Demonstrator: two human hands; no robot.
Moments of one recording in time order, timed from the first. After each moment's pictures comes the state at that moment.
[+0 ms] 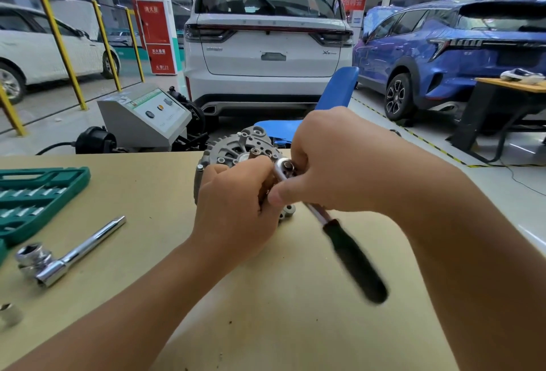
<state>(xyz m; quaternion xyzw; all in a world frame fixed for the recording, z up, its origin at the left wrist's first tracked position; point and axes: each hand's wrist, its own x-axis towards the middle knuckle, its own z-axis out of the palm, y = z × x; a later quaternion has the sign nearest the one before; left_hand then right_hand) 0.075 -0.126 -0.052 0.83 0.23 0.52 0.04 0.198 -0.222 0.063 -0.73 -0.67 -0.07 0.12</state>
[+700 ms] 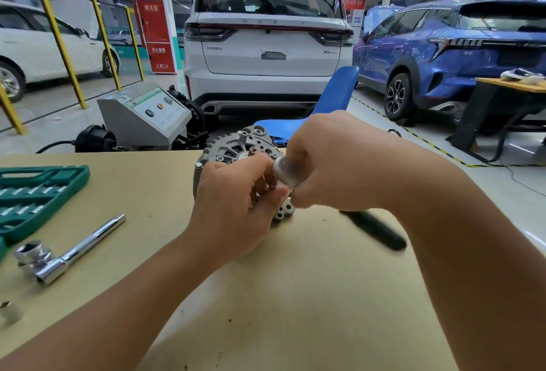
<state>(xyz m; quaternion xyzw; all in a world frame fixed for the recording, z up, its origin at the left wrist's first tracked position) 0.069 -0.120 -0.052 0.84 0.20 0.48 0.13 0.202 -0.216 0.059 -0.73 -0.68 -0.06 0.09</state>
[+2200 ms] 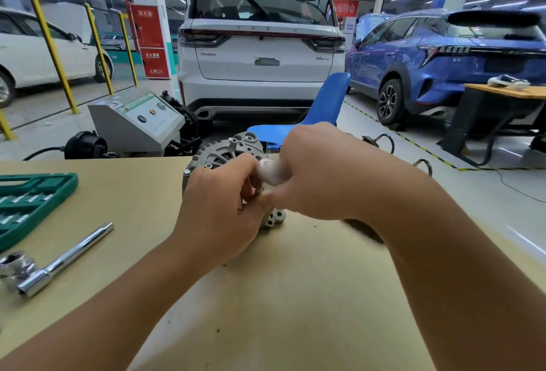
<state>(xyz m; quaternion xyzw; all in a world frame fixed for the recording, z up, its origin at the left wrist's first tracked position) 0.072 -0.123 -0.045 0.84 0.23 0.48 0.12 0.199 -0.214 0.055 -0.74 -0.66 -0.05 0.11</state>
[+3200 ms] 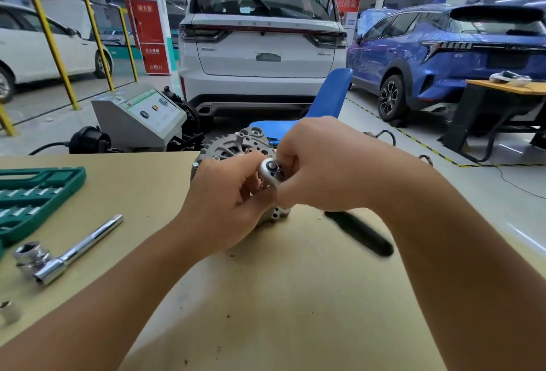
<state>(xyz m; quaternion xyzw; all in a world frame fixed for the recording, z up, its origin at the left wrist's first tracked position) 0.058 -0.112 -0.041 0.87 0.18 0.42 0.16 0.195 -0.217 0.057 -0.73 -0.68 -0.02 0.12</state>
